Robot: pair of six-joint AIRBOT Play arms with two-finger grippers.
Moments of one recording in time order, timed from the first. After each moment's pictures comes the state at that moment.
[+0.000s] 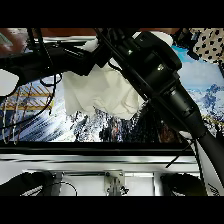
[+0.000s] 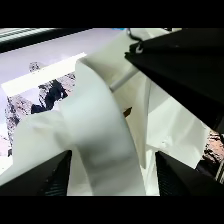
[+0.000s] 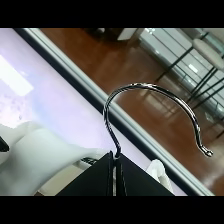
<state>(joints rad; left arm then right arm) -0.56 -1.14 1.53 1.33 -0.74 -1.46 0.81 -1.35 1.77 -2.17 0.71 1.54</state>
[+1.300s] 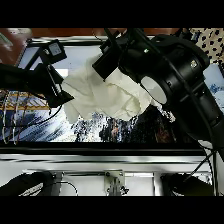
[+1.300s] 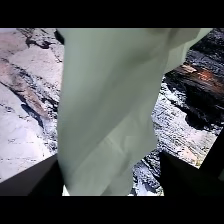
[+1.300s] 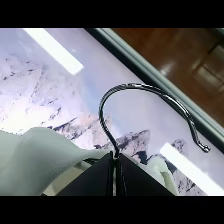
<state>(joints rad) -0.37 -1.13 1.53 1.28 -1.36 -0.77 0.81 -1.27 1.77 -1.90 0.89 1.45</state>
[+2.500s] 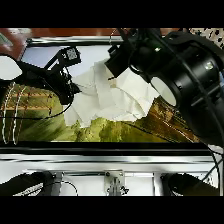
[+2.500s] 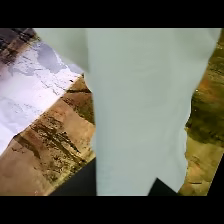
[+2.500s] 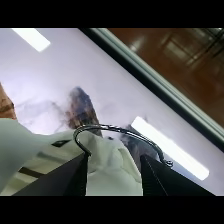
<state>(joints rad) -0.37 -1.23 1.53 1.21 -1.27 -0.64 0.81 -1.23 1.77 -2.06 1.03 1.51</state>
